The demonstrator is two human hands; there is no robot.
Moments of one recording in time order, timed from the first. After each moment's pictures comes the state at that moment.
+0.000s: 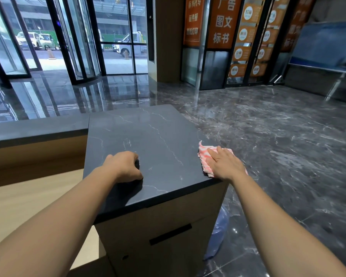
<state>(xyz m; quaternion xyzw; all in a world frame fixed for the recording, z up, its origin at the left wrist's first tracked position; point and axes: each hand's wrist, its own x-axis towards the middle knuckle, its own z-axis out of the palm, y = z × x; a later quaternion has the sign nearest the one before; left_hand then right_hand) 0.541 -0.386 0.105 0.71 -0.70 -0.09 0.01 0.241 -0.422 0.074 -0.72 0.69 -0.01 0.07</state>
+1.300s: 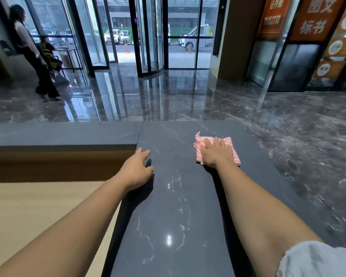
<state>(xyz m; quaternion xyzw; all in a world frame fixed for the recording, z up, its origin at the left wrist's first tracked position) 0.657 -0.490 0.102 0.79 -0.52 -0.22 0.23 0.465 -0.660 0.075 -0.79 0.60 0.02 0.09</state>
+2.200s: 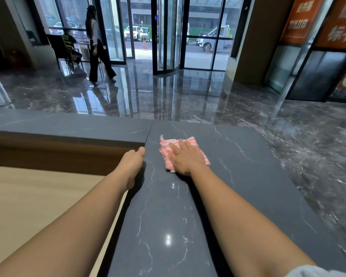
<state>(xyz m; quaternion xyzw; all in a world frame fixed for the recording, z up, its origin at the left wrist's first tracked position) 0.693 -0.516 0.074 0.72 -0.16 -0.42 0.54 0.553 -0.627 0.073 -0.91 0.40 0.02 0.08</state>
